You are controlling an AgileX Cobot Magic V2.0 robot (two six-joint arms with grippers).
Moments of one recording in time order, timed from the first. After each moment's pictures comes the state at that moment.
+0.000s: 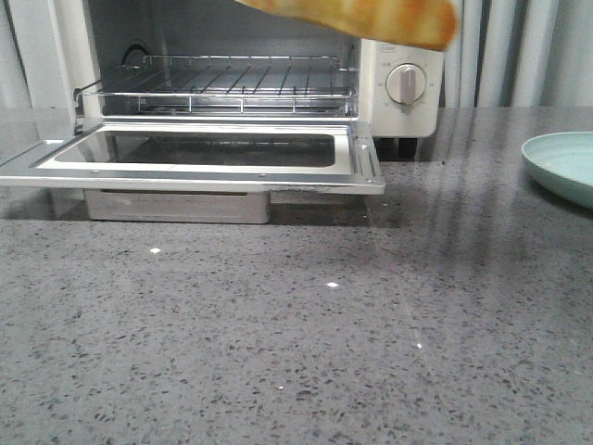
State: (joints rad) left arm -0.29 0.37 -0.83 0.05 0.56 -0.13; right arm 0.81 1.61 -1.73 -0.34 1.26 0.01
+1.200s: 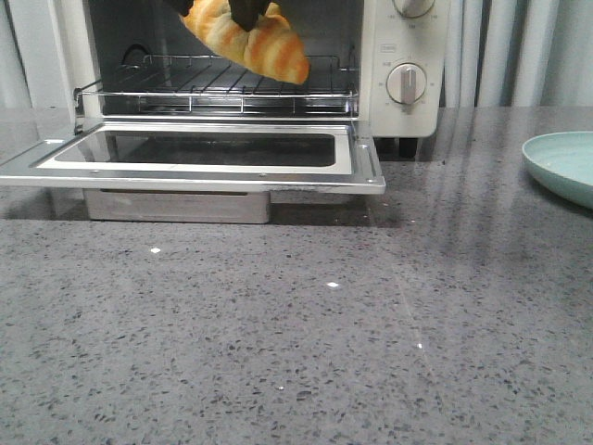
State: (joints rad) left arm -0.29 0.37 -0.83 0.05 0.60 -0.13; right arm 0.70 1.99 -1.97 -0.55 0.88 0.01
